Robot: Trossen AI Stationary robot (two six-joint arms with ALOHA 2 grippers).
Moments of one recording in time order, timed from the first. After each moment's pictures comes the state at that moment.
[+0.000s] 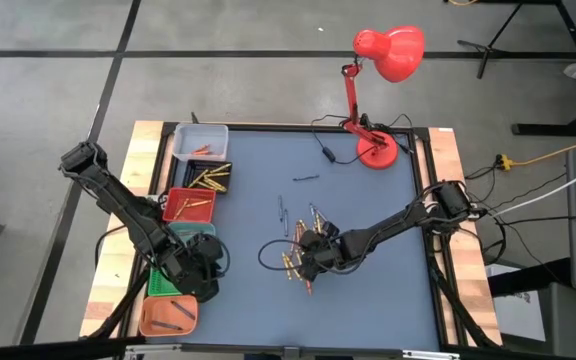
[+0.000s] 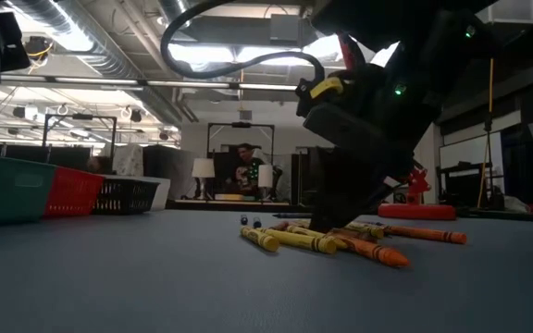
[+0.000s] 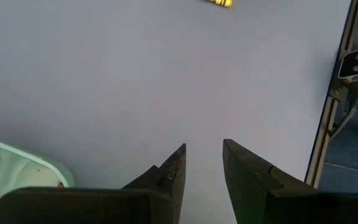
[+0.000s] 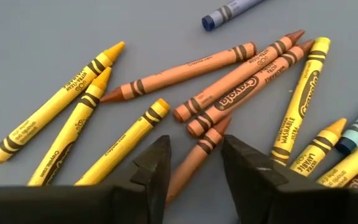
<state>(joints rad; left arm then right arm) -0.73 1.29 0.85 -0.61 -0.33 -1.17 0.36 1.97 1.13 -0.31 0.36 0.78</state>
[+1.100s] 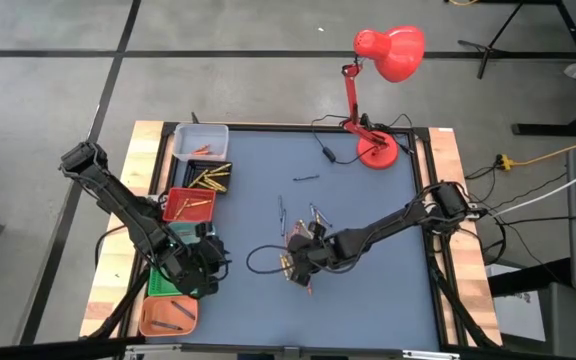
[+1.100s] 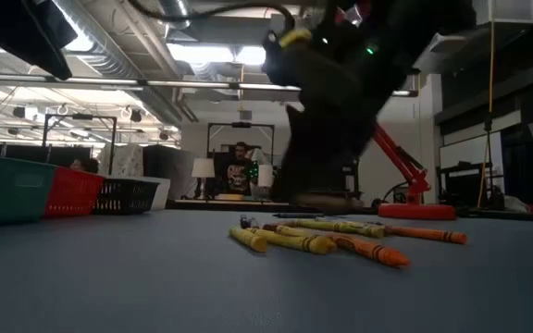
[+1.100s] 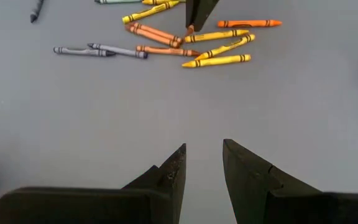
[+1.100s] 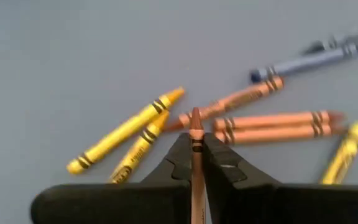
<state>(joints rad) -0.73 1.29 0.85 -0.61 -0.59 -0.80 0.35 1.97 1.26 -0.30 0.33 0.57</state>
